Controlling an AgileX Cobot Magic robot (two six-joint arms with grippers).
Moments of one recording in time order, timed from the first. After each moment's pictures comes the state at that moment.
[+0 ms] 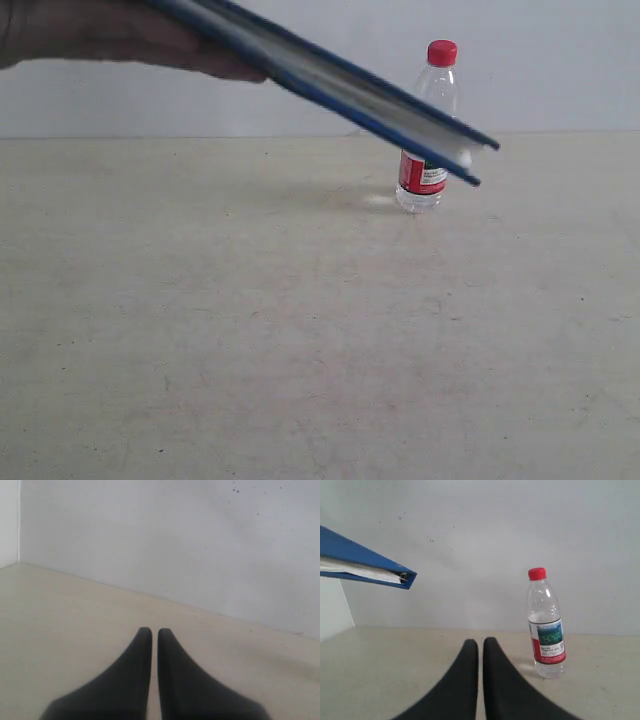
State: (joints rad) left arm -0.01 0.12 0.00 -1.74 -0.13 1.53; right arm 0.60 0.08 -0.01 0.76 -0.17 -0.62
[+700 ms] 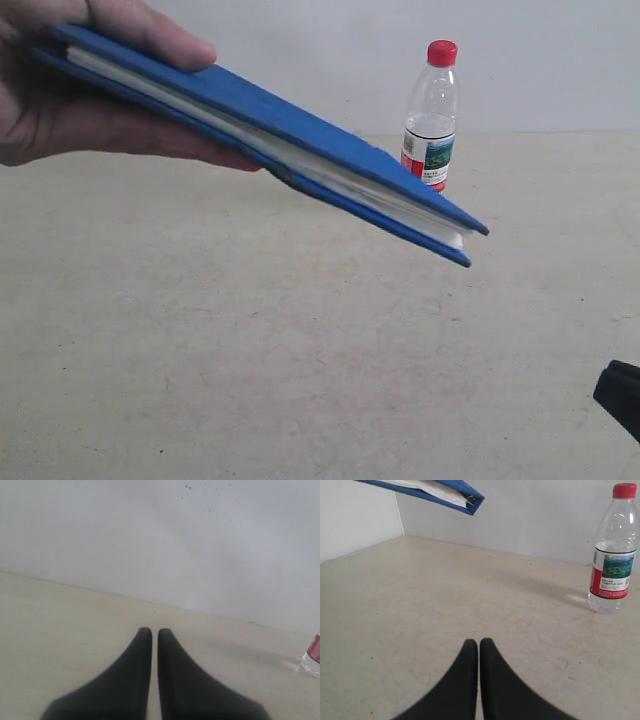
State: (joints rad) left arm -0.01 0.12 0.00 -1.74 0.02 1.52; right arm 0.60 0.08 0.00 0.76 0.16 -0.70
